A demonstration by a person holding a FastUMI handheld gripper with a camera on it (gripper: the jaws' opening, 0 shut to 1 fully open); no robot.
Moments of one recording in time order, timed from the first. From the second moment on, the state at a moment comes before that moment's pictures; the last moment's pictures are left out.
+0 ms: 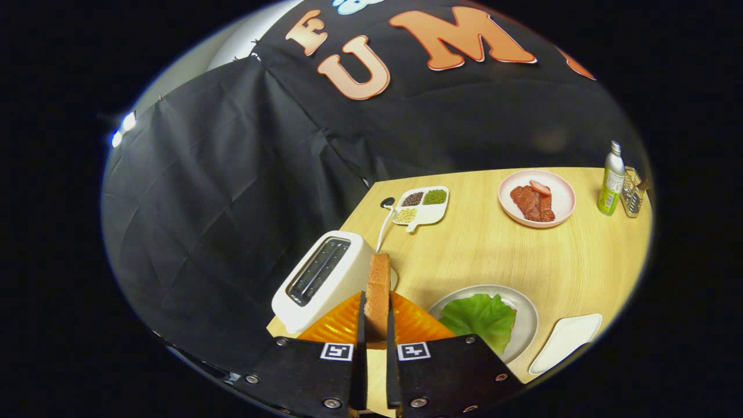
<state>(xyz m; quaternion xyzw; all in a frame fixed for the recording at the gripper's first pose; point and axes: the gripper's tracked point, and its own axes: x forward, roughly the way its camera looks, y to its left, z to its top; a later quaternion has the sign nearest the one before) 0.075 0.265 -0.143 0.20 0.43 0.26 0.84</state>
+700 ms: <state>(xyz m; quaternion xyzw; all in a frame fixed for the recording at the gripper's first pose) 0.051 0.216 -0.227 0.24 0.48 0.23 0.81</state>
